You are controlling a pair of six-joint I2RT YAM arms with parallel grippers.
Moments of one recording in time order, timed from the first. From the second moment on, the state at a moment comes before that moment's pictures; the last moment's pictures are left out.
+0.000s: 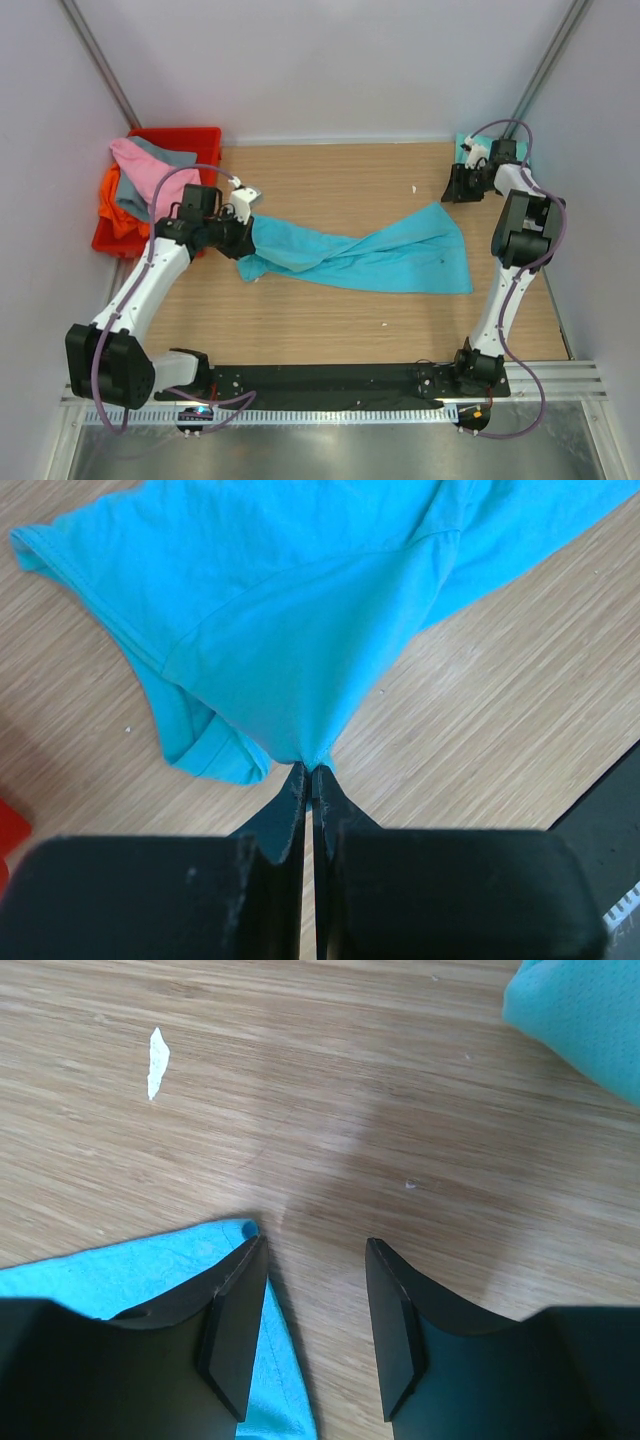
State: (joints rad) left arm -0.20 1.25 1.02 -0.69 0.47 0.28; right arm -0.25 2.25 1.75 -0.55 -0.51 -0.24
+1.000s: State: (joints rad) left arm -0.20 1.27 1.00 -0.68 0.47 0.28; right arm -0.20 2.32 1.85 -0.69 -0.63 -0.31
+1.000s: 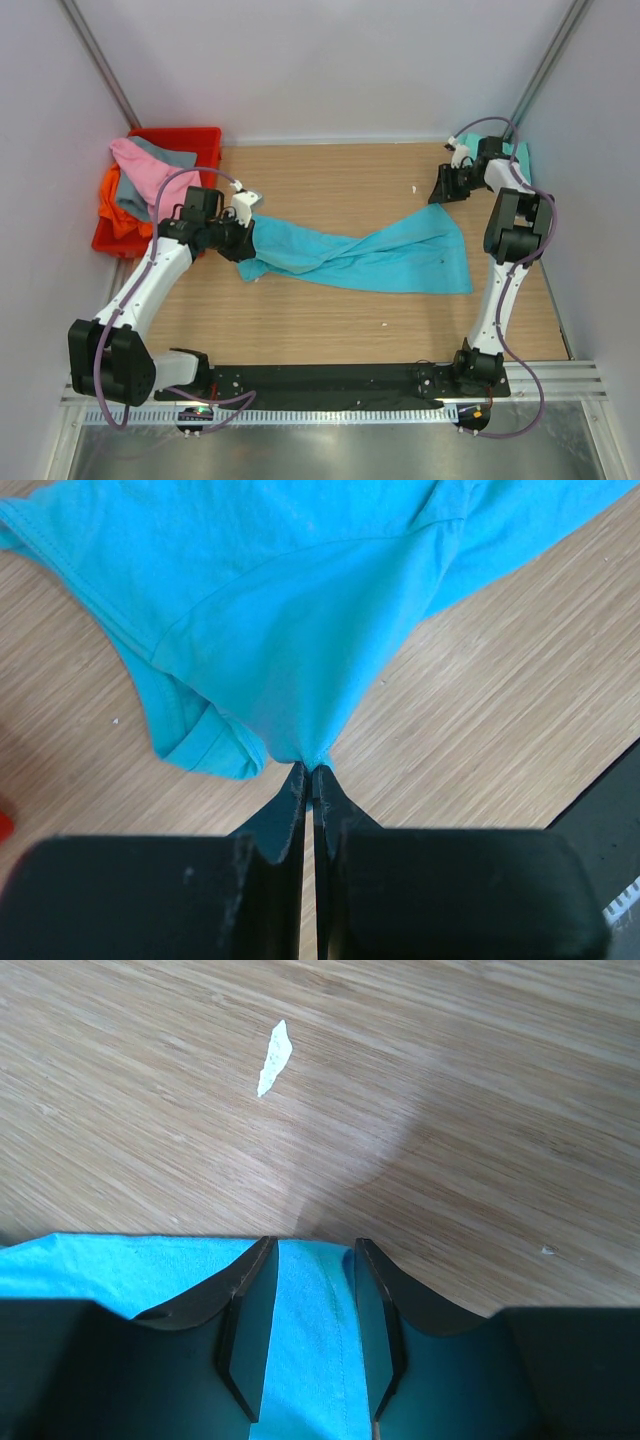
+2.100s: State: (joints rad) left arm -0.19 1.27 1.00 -0.68 0.46 0.28; right arm -0.20 2.28 1.78 -0.69 -0.61 -0.40
